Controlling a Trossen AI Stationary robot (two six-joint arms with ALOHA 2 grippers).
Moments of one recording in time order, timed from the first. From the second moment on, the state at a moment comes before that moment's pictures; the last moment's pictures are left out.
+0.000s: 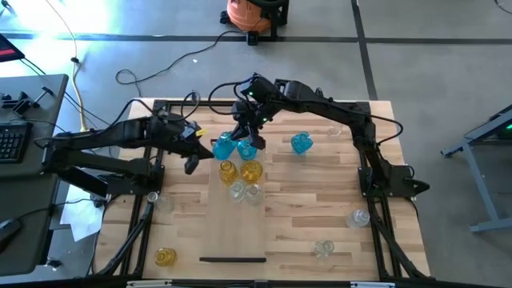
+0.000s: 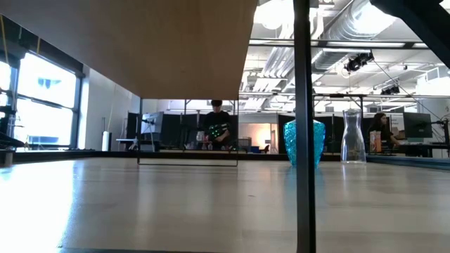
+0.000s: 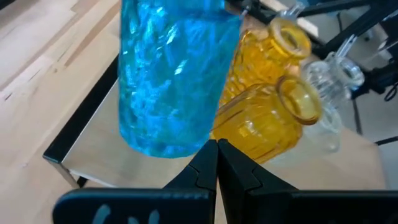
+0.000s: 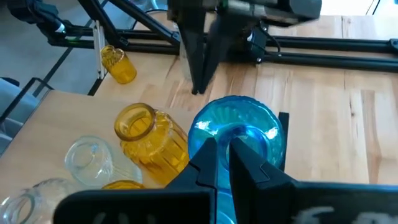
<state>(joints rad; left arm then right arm) 0.17 0.90 0.92 -0.68 0.15 -0.36 -0.26 2.12 2.36 -1.00 -0.53 -0.25</state>
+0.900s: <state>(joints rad) 0.17 0.94 0.92 -0.71 0.07 -0.31 -0.23 2.17 2.35 -0.98 -0.58 -0.23</state>
